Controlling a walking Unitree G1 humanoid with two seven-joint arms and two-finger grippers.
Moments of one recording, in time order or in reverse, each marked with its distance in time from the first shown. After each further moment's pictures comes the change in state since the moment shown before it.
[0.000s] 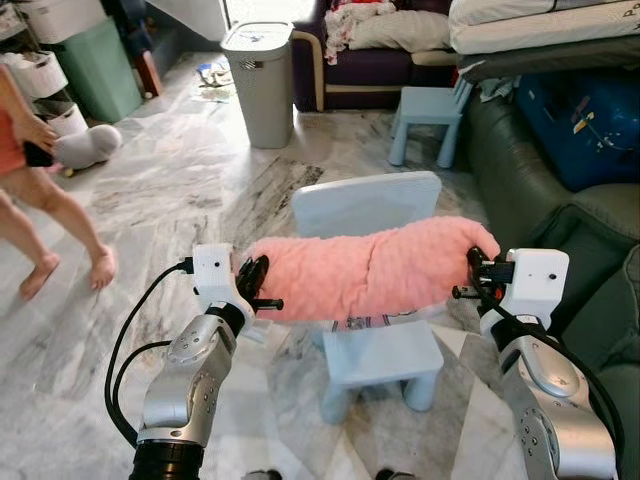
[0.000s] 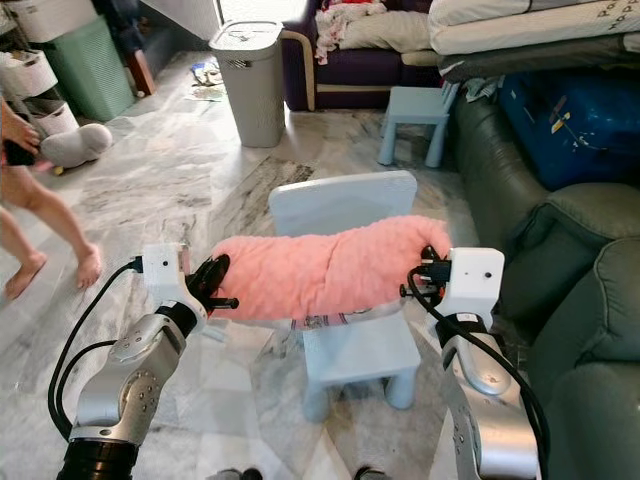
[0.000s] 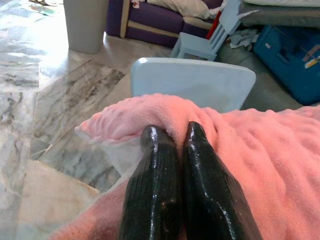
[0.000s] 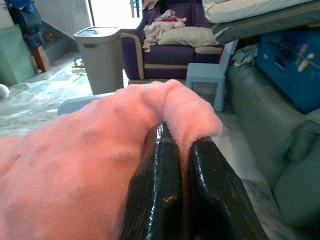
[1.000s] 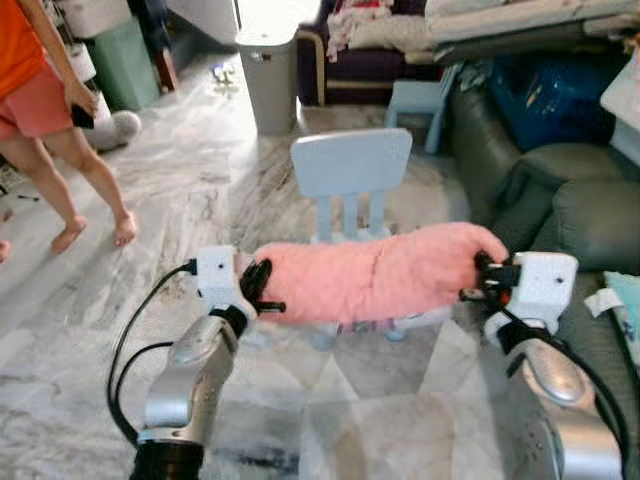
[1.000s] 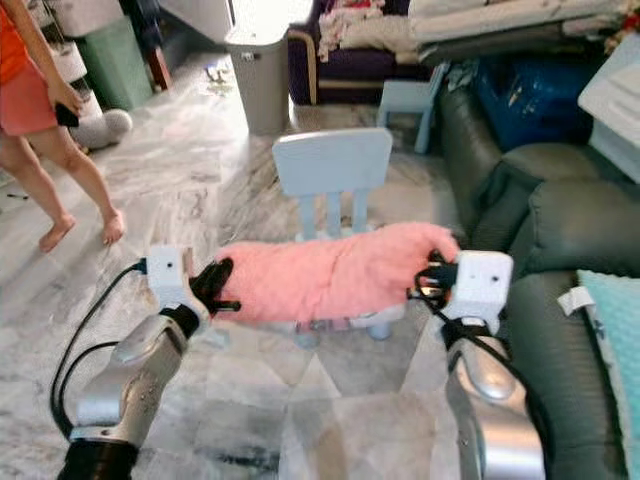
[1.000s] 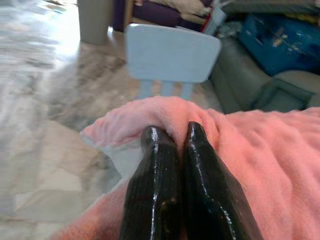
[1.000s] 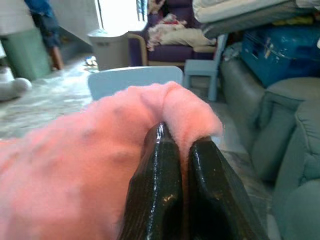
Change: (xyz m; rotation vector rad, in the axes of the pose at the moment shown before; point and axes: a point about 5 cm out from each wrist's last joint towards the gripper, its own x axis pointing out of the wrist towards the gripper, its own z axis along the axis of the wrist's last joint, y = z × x) left arm -0.001 0.004 -0.001 -0.006 0.010 0.012; right arm -0.003 -0.001 0.001 0.003 0.006 -0.004
